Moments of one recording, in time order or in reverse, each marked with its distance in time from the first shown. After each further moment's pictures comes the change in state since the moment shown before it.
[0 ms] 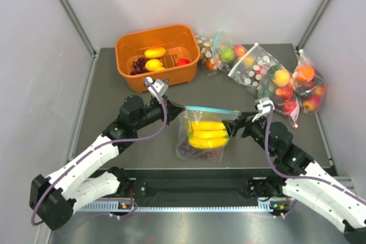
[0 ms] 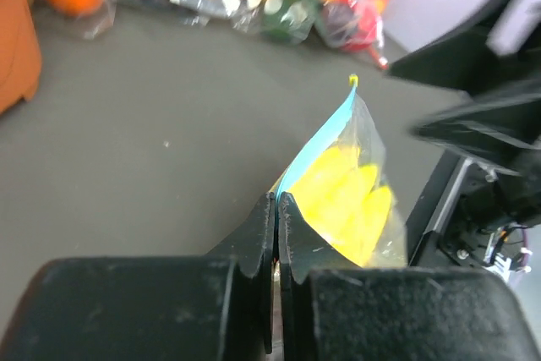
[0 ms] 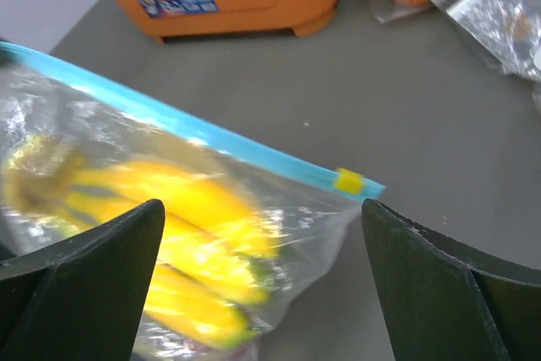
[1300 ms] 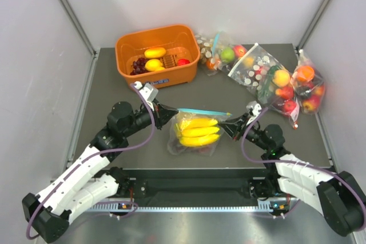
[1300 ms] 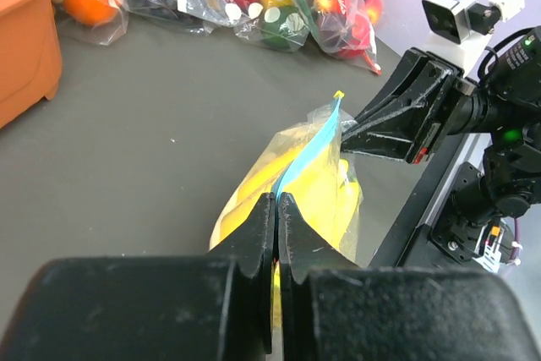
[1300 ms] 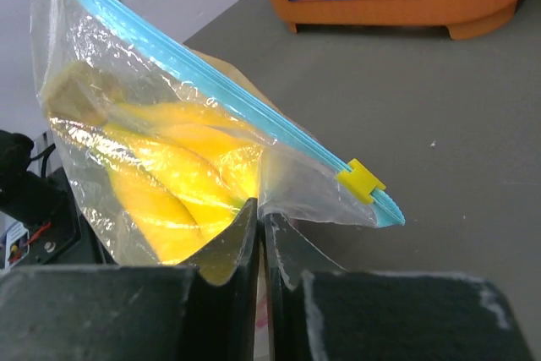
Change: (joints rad) left arm 0.008 -0.183 -0.005 -0.121 0.003 0.008; right arm -0.347 0.436 -0.365 0.998 -0.719 0.121
